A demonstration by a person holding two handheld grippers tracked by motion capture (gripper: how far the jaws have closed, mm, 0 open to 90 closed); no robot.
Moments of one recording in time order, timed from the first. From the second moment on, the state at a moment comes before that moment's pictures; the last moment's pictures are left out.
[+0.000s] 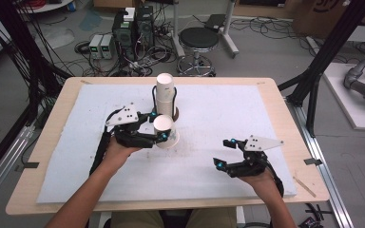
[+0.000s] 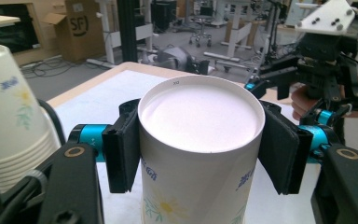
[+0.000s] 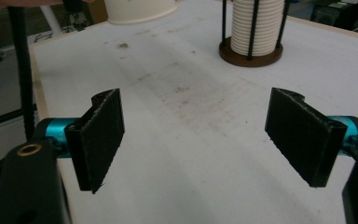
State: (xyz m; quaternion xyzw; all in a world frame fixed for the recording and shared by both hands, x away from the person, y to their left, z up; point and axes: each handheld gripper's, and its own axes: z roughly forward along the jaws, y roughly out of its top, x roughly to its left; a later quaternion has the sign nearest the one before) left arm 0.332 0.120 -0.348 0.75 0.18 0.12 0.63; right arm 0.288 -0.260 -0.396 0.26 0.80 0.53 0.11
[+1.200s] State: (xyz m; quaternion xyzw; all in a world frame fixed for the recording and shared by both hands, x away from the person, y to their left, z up) left arm 0.315 0.088 -0.359 0.78 0.09 0.04 0.62; right arm 0.311 -0.185 -0.393 0.13 0.82 0.55 0.02
